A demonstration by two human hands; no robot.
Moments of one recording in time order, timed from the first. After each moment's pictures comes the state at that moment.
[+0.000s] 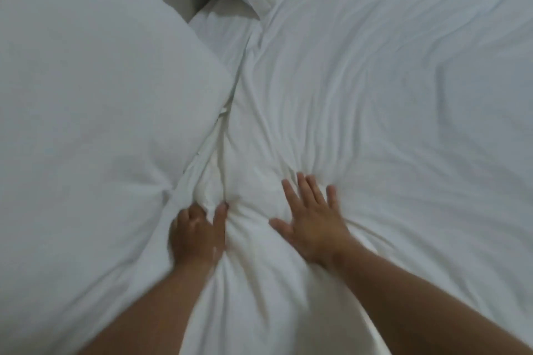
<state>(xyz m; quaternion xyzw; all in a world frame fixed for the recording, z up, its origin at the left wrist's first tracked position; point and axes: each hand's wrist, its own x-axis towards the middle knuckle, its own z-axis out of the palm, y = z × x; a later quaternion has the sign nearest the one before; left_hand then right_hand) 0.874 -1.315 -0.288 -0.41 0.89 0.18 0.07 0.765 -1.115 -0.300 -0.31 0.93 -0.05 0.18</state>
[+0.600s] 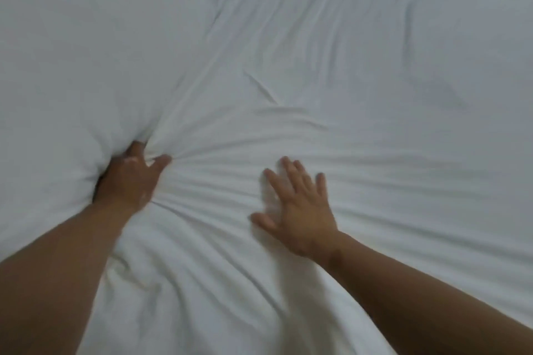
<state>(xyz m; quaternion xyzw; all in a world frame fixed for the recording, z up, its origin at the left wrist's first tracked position) 0.979 -1.383 -0.249 -0.32 0.94 0.15 0.01 0.924 -1.069 -0.266 -0.28 0.94 -0.12 0.13</state>
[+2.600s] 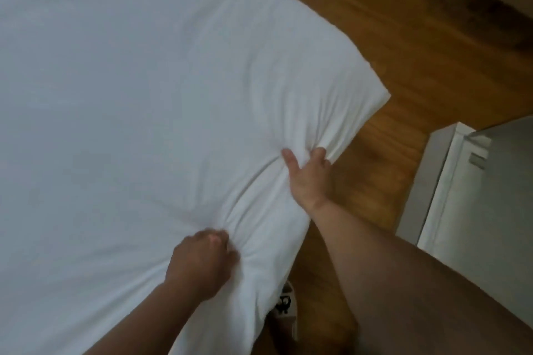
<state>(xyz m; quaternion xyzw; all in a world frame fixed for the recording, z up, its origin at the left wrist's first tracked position) 1.040 -0.288 -0.270 0.46 0.83 -0.07 0.32 1.152 -0.058 -0.315 0.64 0.67 -0.36 -0.05</state>
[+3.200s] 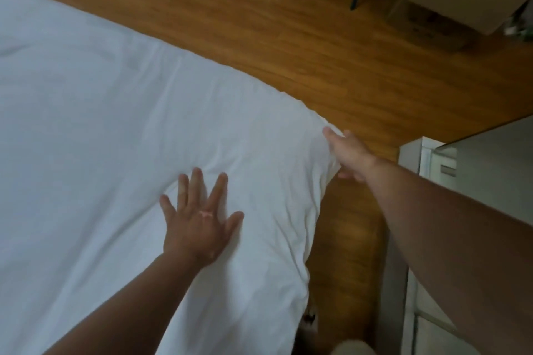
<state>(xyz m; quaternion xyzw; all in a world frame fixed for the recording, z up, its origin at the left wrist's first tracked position) 0.942 -0.051 -0.273 0.54 0.81 -0.04 0.22 1.170 0.214 -0.271 0.72 0.47 -0.51 -0.01</state>
